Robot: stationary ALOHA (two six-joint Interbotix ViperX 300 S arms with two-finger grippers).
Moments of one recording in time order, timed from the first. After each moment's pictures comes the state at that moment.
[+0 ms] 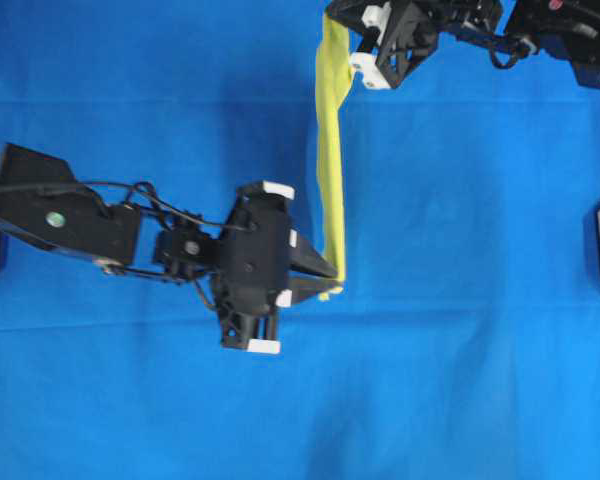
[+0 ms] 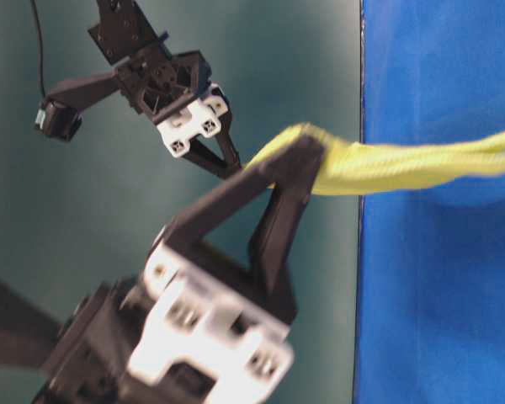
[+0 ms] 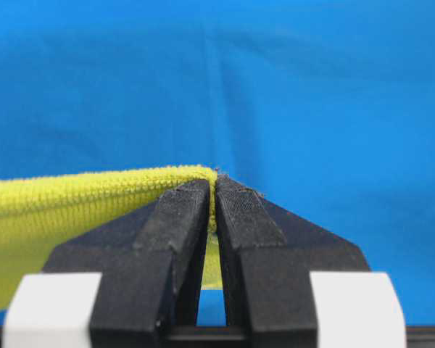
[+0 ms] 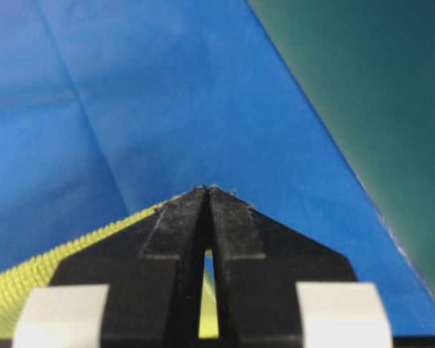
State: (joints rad) left arm -0.15 0.03 0.51 -0.03 -0.11 0.05; right arm -0.50 -0.07 0.55 -0.12 -0.02 0.11
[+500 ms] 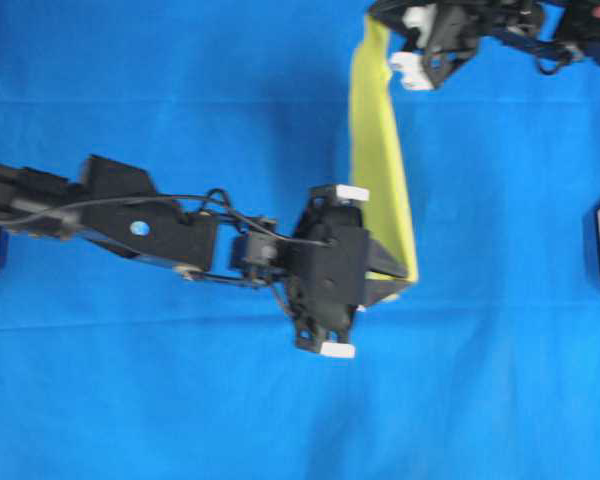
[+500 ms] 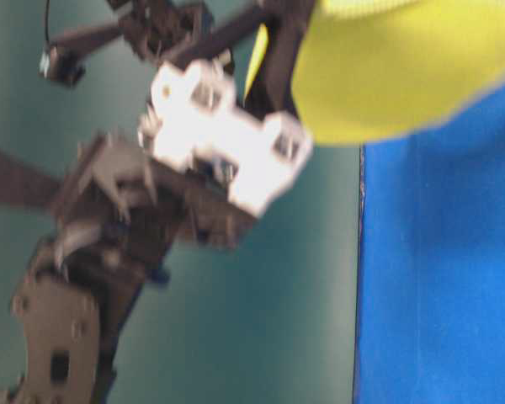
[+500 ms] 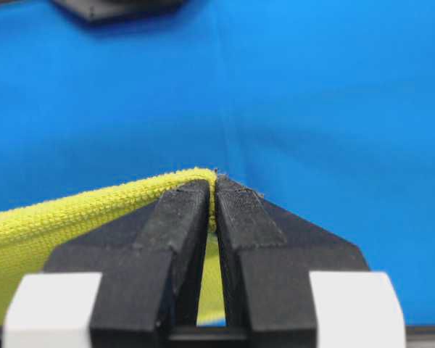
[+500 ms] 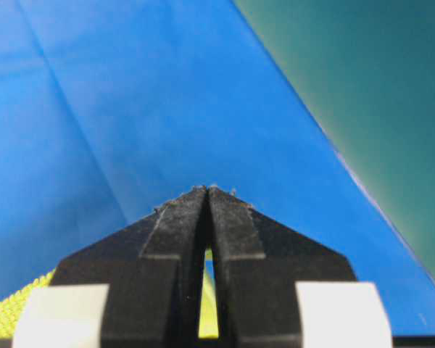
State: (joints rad) left arm -0.14 0.23 0.25 -0.03 -0.13 0.16; right arm -0.57 -0.22 0.73 -0.12 -0.04 0.13
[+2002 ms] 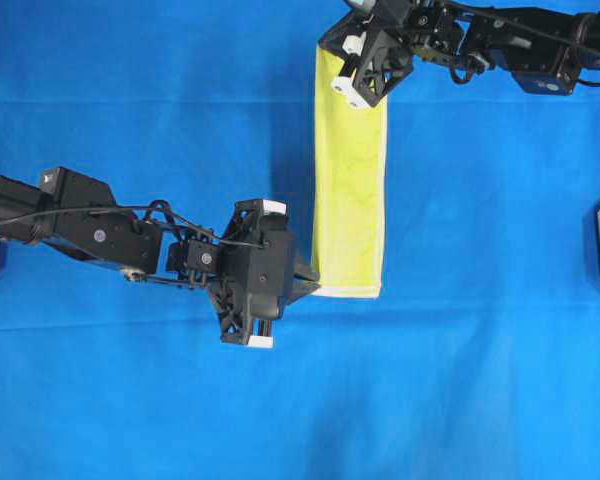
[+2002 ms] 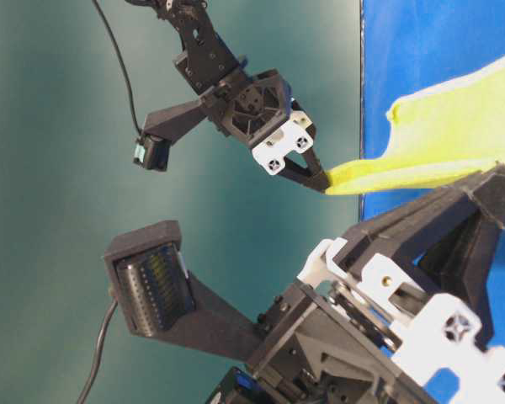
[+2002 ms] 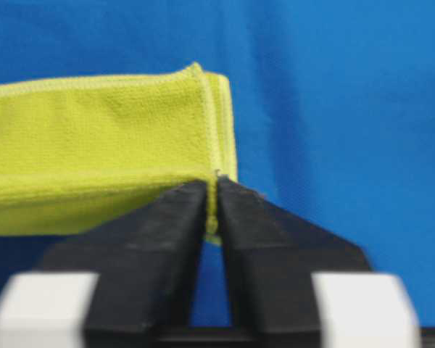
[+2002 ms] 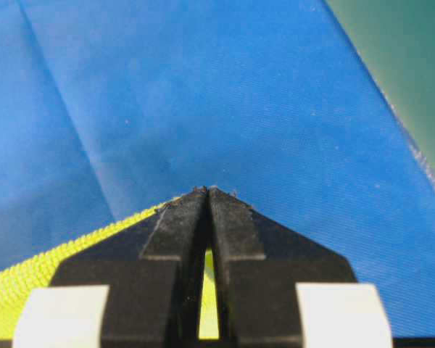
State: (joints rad) left arm -0.14 0.19 0.61 -0.03 -0.25 0.06; right arm -0.52 0.13 0.54 -0.13 -0.09 0.11
